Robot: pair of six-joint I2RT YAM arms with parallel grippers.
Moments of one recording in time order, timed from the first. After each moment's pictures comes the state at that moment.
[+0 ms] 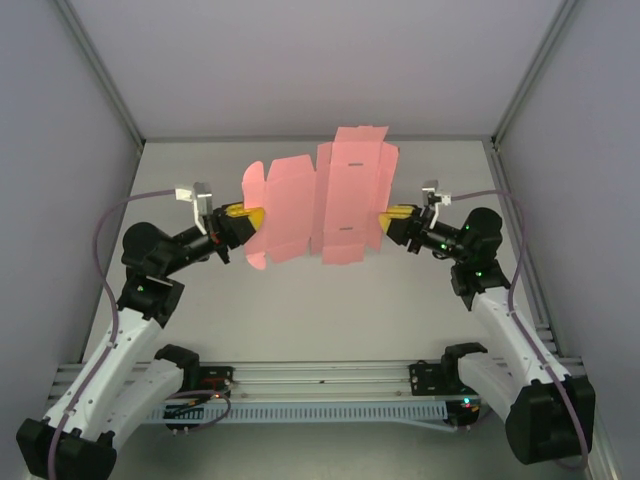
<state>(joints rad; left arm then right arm) -0.38 0.75 0.70 0.32 0.77 -0.57 0.16 0.92 0.58 0.35 -0.99 0.47</state>
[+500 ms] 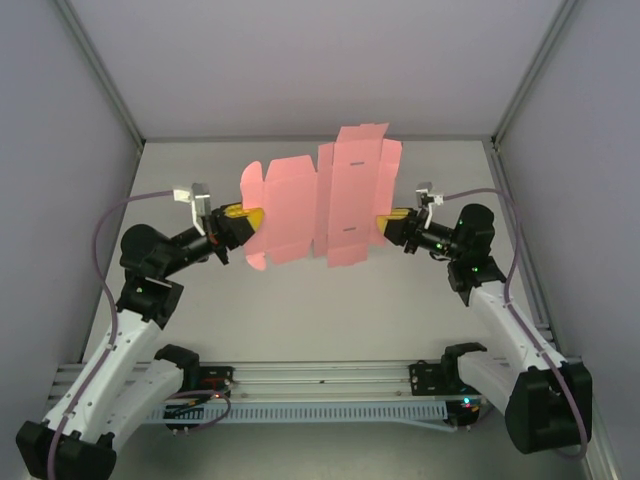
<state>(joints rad) -0.38 0.74 0.70 0.33 0.77 -0.58 0.16 0.99 0.58 0.31 -0.98 0.40</state>
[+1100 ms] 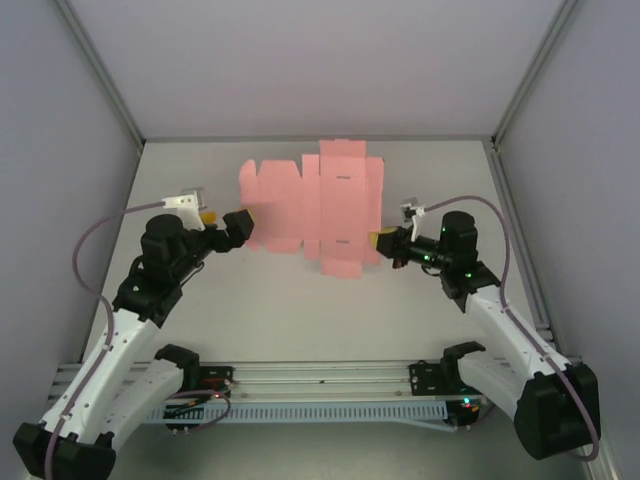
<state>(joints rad) -0.38 0.75 0.75 -0.33 0.03 -0.50 0.28 0.96 0.52 0.06 -0.80 0.32</state>
